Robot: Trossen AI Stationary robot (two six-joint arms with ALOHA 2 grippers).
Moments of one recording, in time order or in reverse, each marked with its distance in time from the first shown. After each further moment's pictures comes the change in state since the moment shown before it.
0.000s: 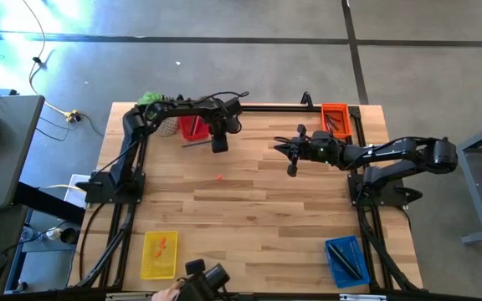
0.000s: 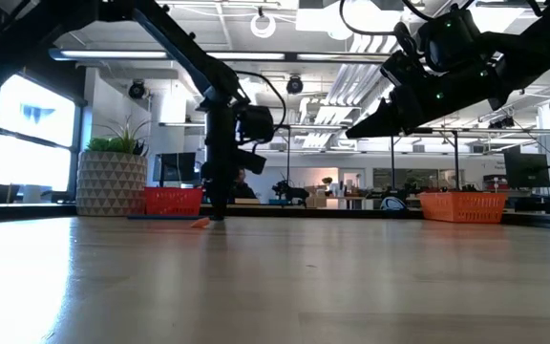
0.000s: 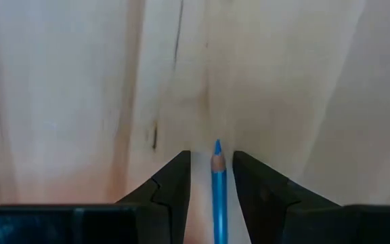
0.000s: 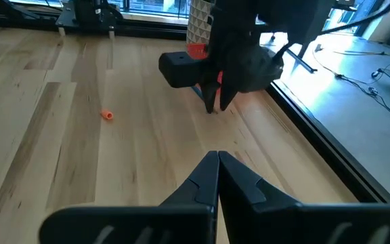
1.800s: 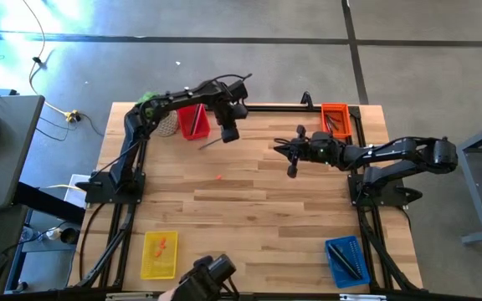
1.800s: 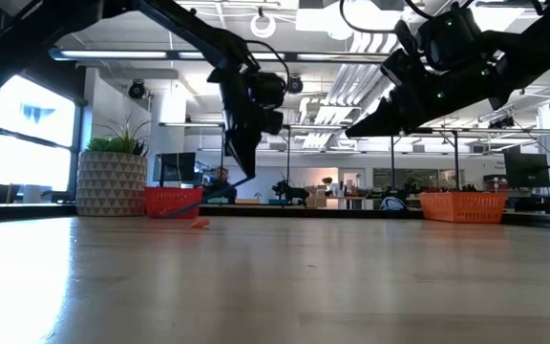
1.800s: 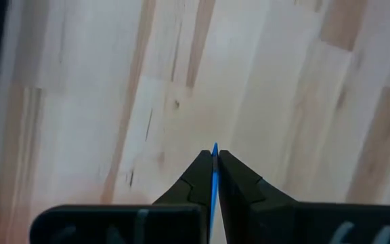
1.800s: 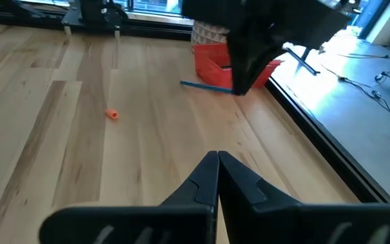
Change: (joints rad) left arm 0.012 0.011 0.305 -0.210 0.246 -0.093; right arm 0.018 0.000 0.000 0.000 0.000 -0.010
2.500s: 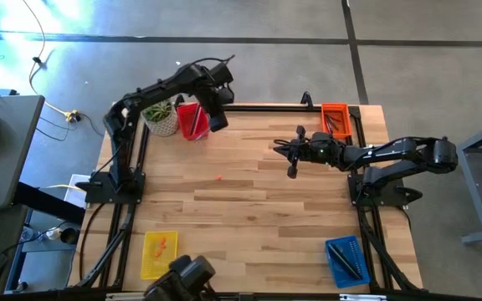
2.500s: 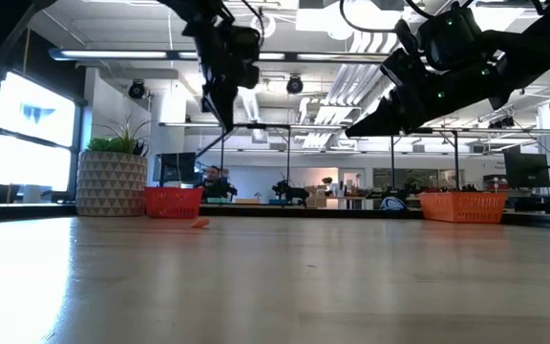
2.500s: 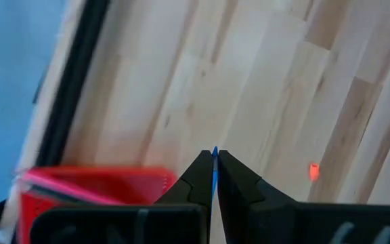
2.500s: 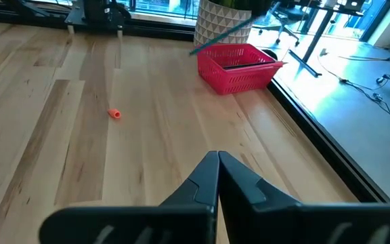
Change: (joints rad) left arm 0.047 -0.215 0.029 -0.161 -0.068 -0.041; right arm 0.003 0.000 0.000 0.001 0.000 -0.009
